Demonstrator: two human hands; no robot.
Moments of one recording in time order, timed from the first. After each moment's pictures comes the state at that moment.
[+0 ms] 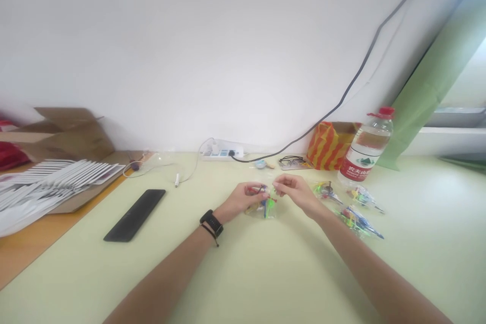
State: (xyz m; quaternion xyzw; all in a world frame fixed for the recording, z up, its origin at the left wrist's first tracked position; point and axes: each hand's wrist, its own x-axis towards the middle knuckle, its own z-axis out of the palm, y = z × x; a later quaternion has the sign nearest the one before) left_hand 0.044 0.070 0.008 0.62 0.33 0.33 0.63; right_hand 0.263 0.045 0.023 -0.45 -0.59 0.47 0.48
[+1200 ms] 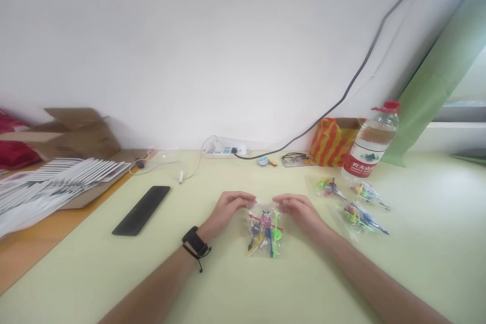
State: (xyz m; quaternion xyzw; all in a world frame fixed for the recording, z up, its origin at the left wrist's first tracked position) left_hand 0.003 0.039 -0.006 0.60 0.37 0.41 0.57; right_hand 0.256 0.007 -0.027 -0.42 -0.48 0.58 0.51
